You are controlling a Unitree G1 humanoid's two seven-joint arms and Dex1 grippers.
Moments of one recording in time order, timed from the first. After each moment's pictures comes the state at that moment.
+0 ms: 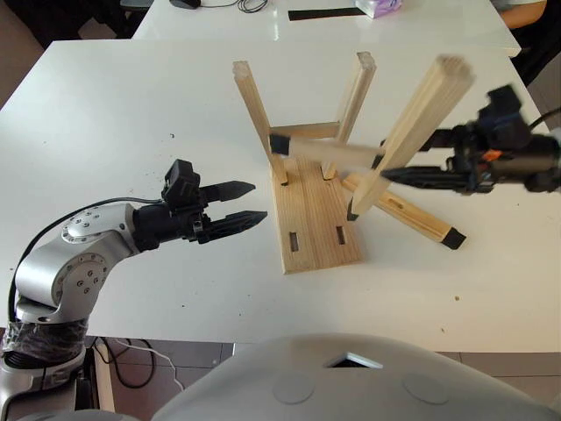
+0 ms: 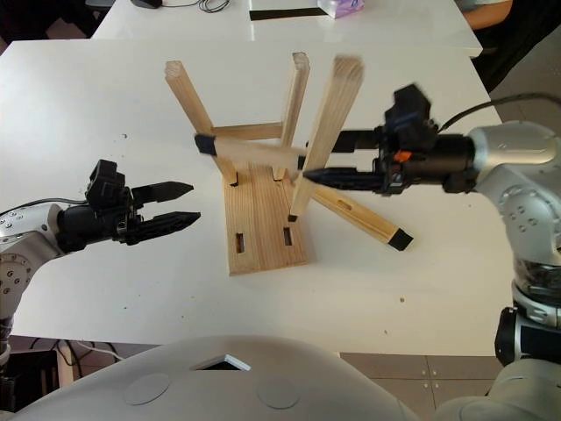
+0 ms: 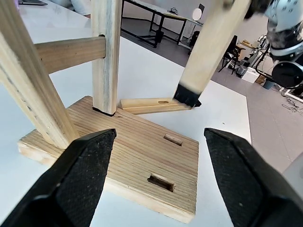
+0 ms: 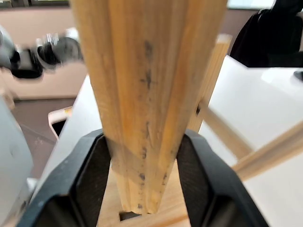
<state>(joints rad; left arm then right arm) 0.10 0.78 0.16 -0.47 -0.90 0.67 -0.97 -0.26 -0.91 -0.08 -0.43 0.81 0.64 1.17</state>
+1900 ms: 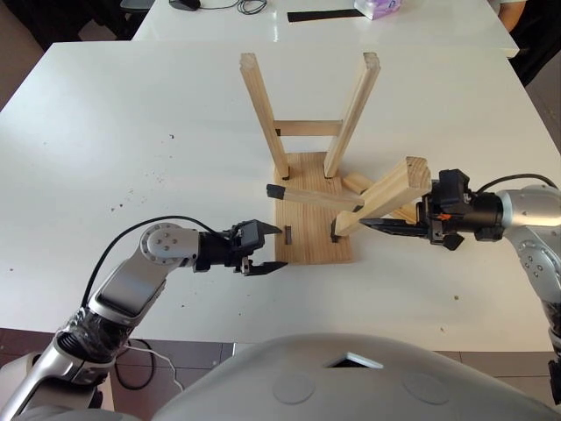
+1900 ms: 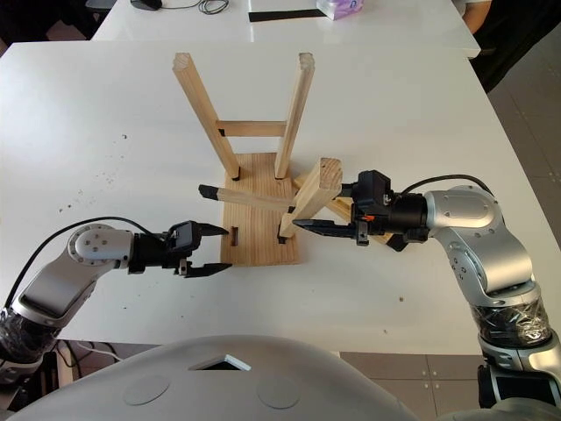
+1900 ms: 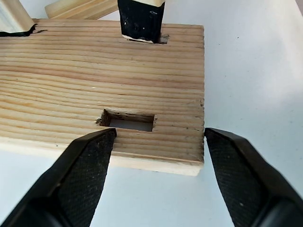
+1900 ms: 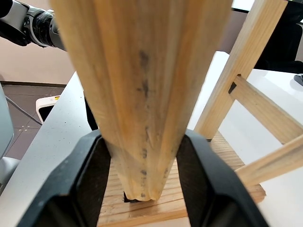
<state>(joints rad) 0.06 0.78 -0.32 -0.37 -0.24 0.31 -0.98 0.00 -0.79 0.01 -0.43 0.61 0.28 1.18</state>
